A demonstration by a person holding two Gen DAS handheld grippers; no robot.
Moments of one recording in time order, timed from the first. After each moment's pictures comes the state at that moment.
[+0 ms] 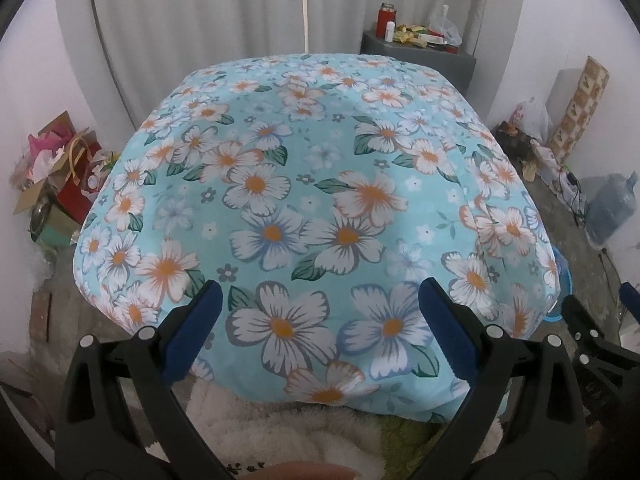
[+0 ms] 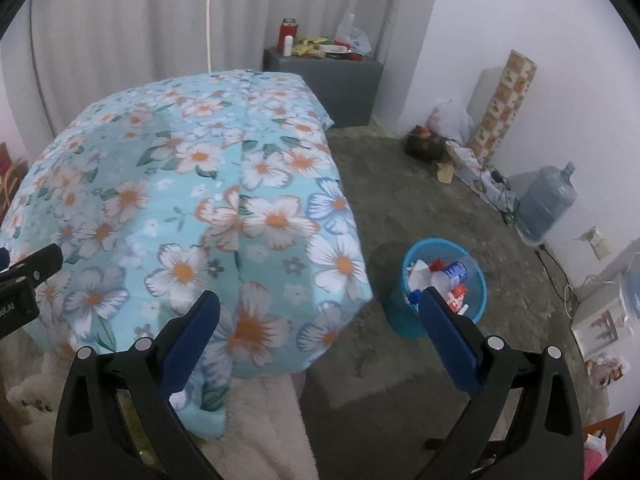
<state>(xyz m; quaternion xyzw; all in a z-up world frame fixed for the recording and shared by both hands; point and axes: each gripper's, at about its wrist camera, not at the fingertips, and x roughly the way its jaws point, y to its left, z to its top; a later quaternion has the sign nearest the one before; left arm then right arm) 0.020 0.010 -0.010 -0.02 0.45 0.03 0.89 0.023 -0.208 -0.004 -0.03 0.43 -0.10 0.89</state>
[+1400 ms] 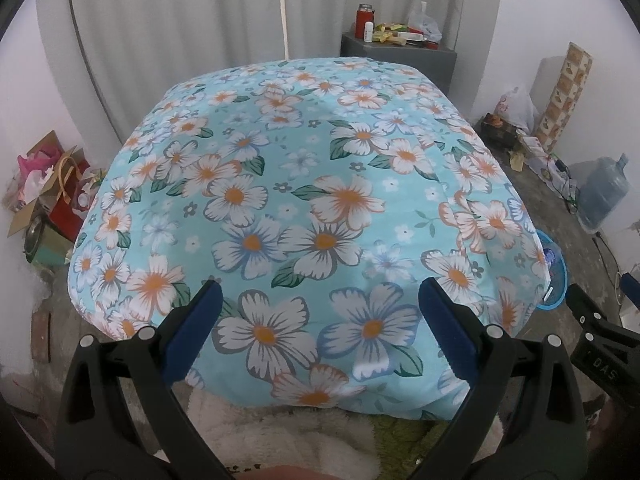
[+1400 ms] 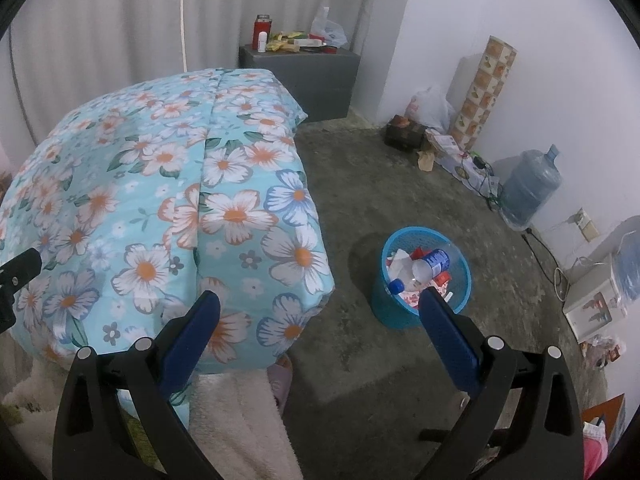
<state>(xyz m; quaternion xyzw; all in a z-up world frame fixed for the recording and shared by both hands) 0.021 -0.002 -0.008 0.00 0.44 0.00 0.90 0.019 -0.232 -0.008 -0.01 0.44 -0.13 0.89</state>
